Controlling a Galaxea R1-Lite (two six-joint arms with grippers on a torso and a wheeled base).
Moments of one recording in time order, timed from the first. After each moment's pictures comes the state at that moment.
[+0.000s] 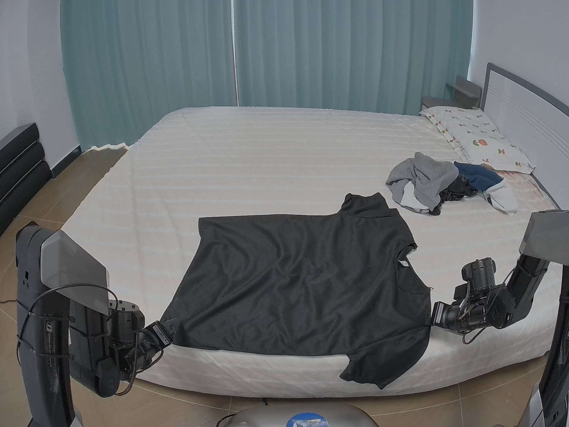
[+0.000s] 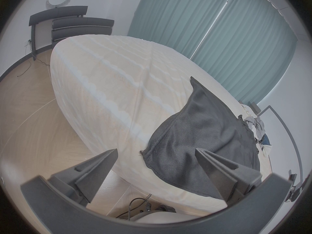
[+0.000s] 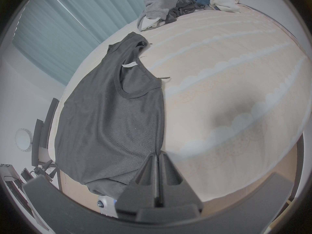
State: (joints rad) left arm -0.17 2.40 -0.17 -1.55 0.16 -0.72; right arm 0.05 2.24 -0.58 -0.73 0.17 0.43
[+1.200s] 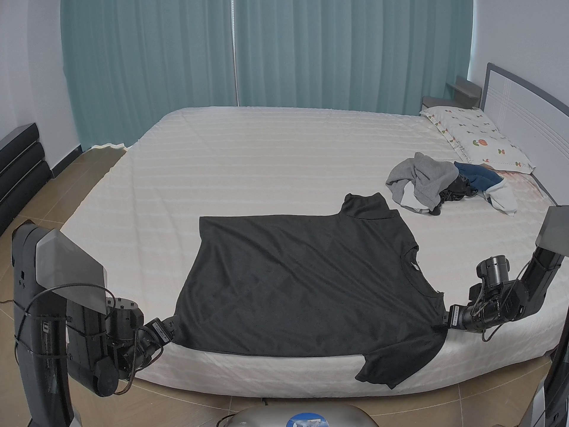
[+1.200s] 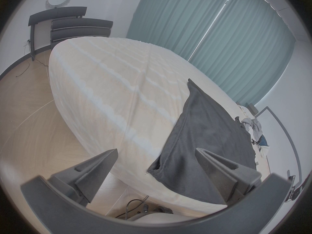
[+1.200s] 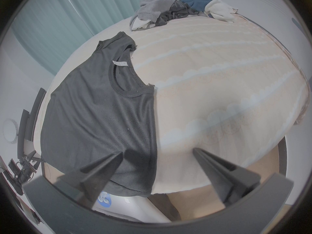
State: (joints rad) left arm -0.18 2.38 -0.17 -1.55 0.16 -0.72; right arm -0.04 2.18 -0.57 -0.59 0.09 0.27
